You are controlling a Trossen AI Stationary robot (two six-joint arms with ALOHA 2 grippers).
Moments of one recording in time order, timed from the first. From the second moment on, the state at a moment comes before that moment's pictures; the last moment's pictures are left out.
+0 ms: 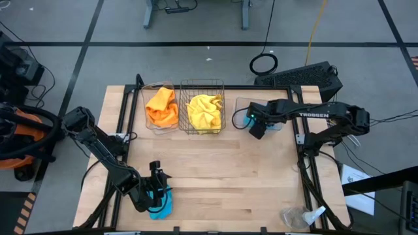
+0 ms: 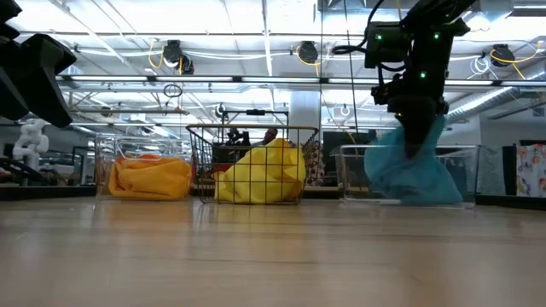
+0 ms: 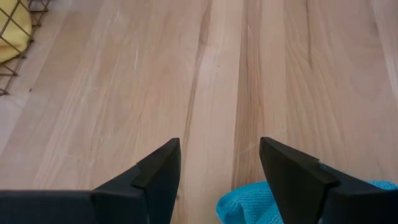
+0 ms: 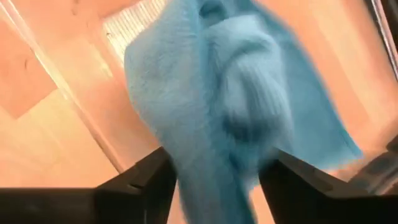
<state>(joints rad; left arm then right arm) -0.86 1.47 0.79 -0.45 -0.60 -0.81 -0.30 1.37 0.94 -0.96 0.27 0.36</state>
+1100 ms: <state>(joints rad) -0.92 1.47 0.79 -0.46 -0.57 -0.86 -0.27 1.36 1.14 -1.28 0.44 0.51</state>
